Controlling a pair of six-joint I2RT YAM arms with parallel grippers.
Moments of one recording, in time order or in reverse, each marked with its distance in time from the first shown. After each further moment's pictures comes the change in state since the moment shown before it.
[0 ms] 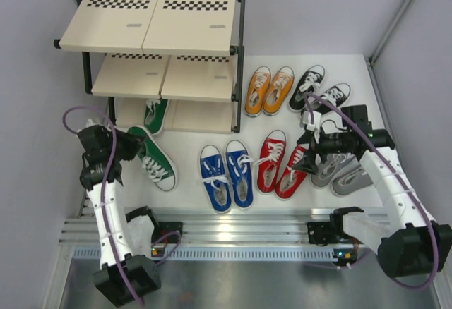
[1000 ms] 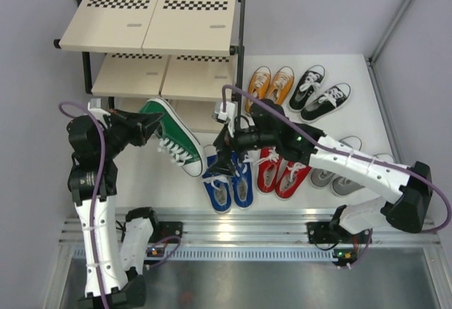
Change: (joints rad) left arm -0.214 -0.073 0.309 -0.022 0.240 -0.490; right arm 0.870 0.304 0.333 0.612 0.408 0.898
